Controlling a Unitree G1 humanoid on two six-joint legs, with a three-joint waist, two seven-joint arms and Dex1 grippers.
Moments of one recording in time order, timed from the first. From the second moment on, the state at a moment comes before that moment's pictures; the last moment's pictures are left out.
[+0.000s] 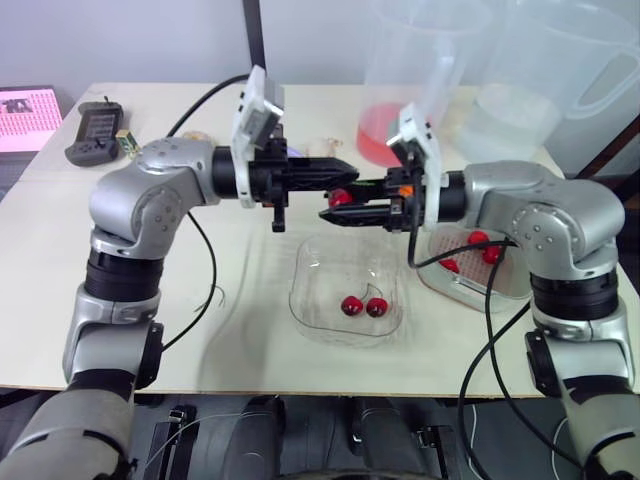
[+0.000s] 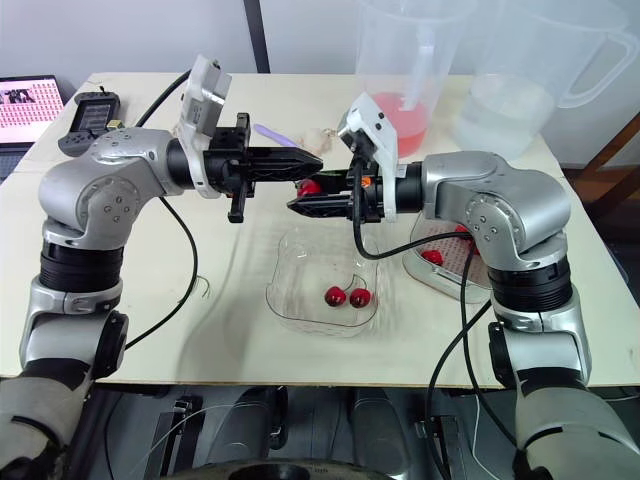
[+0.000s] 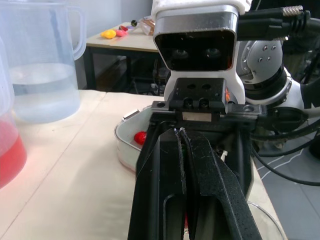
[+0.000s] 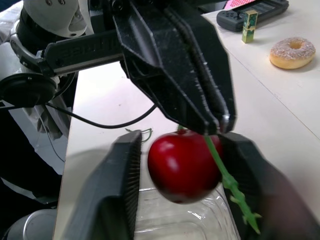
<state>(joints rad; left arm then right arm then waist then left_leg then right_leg) -0.92 0.52 -0.06 -0.06 -0.67 0.76 -1.11 -0.87 -0.60 0.07 -0.25 0.70 1.07 0.91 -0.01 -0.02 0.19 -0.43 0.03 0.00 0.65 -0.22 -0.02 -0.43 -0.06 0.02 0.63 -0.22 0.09</state>
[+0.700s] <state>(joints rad) -0.91 0.51 -0.08 -0.06 -0.66 0.76 -1.11 -0.81 -0.66 0.09 -0.25 0.69 1.03 0.92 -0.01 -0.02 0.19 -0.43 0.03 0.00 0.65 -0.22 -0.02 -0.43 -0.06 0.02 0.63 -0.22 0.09</state>
